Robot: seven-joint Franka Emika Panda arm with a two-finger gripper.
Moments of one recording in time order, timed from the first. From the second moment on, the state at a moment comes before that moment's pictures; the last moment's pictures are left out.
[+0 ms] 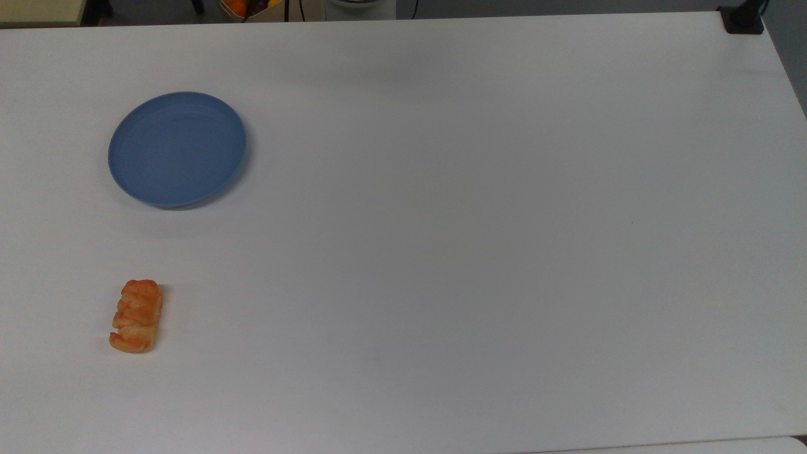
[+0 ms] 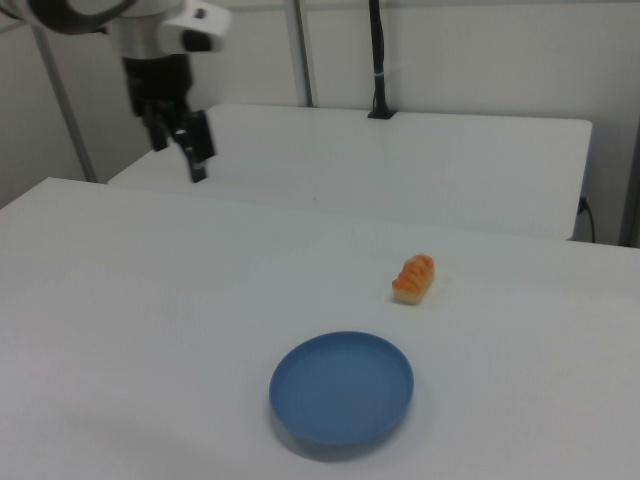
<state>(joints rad) -0.10 -0.04 -0.05 -1.51 0.17 1.56 0.17</state>
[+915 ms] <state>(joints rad) -0.04 -0.06 0.07 -1.73 0.11 1.78 -0.02</state>
